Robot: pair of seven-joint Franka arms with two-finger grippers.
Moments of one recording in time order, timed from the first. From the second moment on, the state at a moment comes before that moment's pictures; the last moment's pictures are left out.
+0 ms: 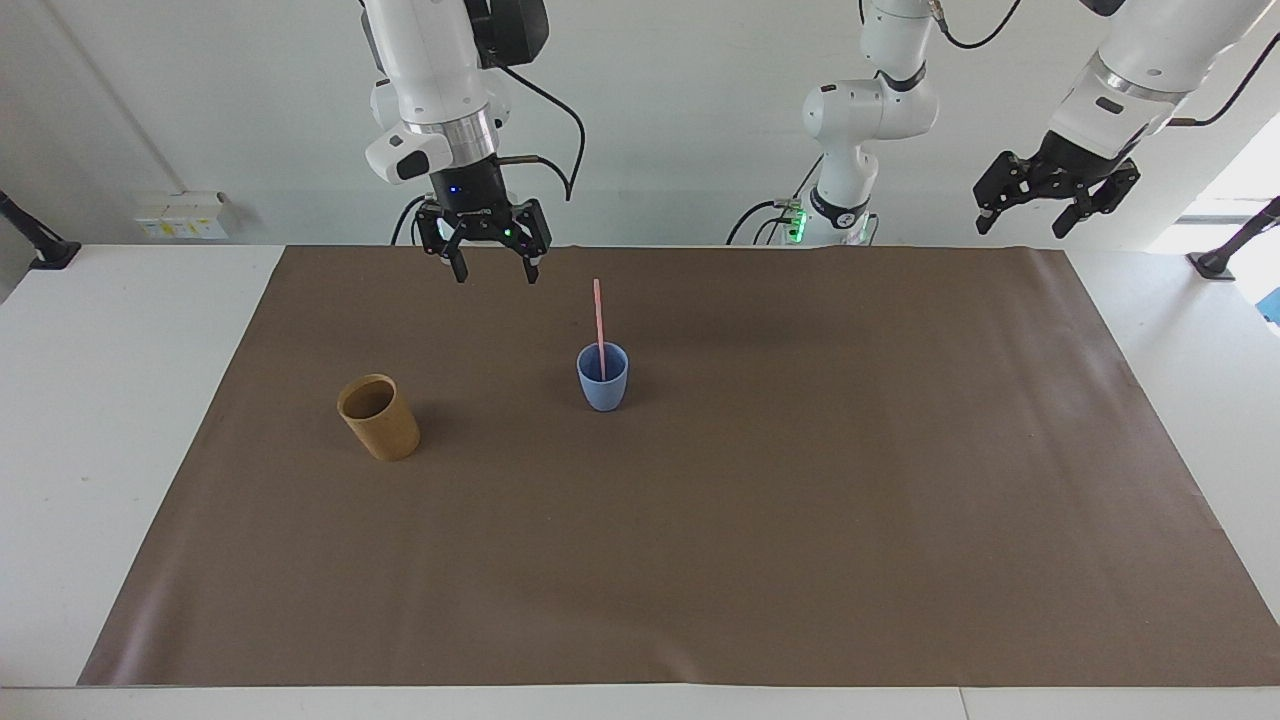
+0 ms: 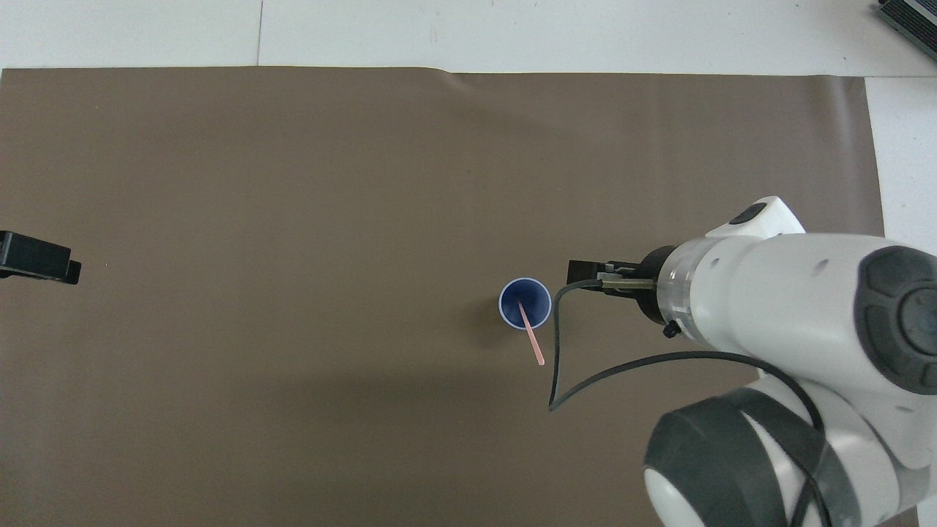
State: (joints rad) left arm 0.00 -0.04 -0.05 -1.49 -0.02 1.39 0.06; right arm 0.08 -0.16 0.20 -1.87 0.04 1.92 0.43
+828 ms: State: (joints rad) left arm 0.00 -0.04 -0.05 -1.49 -0.02 1.39 0.06; right arm -0.06 -0.04 0.19 -1.60 -0.03 1.60 0.25
